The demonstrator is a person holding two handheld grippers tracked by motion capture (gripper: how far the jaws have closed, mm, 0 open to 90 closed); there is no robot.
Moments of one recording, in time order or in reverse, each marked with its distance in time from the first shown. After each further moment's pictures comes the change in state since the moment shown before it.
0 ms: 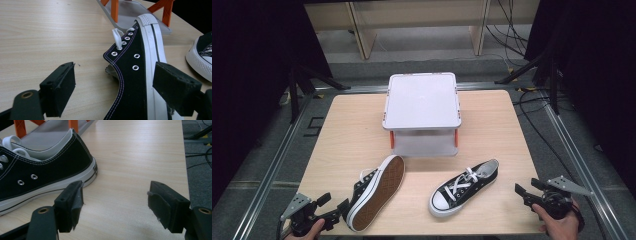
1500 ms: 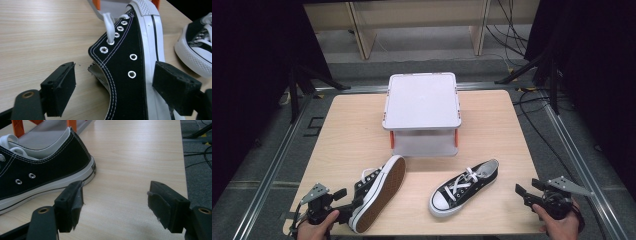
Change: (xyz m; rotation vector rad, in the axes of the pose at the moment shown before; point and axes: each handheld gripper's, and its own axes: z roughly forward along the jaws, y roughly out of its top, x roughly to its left) left arm -0.018 0.010 0.035 0.134 -0.118 0.031; right arm -0.001 -0.001 0.000 0.005 -0.007 0.007
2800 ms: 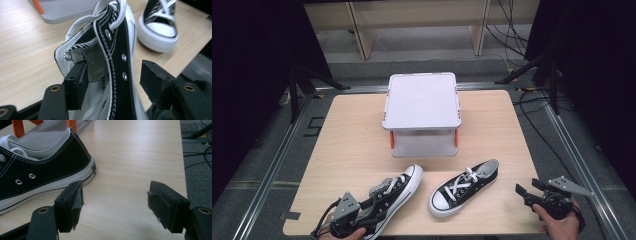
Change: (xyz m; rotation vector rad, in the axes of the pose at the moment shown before) left arm -0.076 -0.002 0.009 0.074 -0.078 0.256; right arm 0.000 0.000 0.000 -0.003 0.000 -0.001
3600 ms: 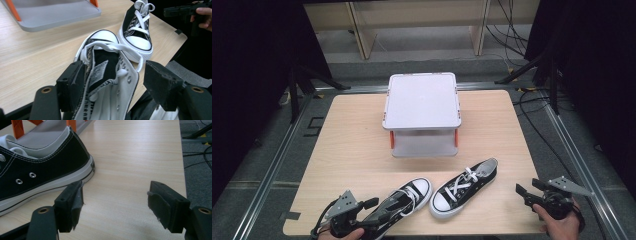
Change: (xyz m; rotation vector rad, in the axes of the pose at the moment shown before) left arm 0.000 0.012 -0.006 -0.052 -0.117 -0.043; right arm -0.001 0.000 0.000 0.002 -0.001 -0.004
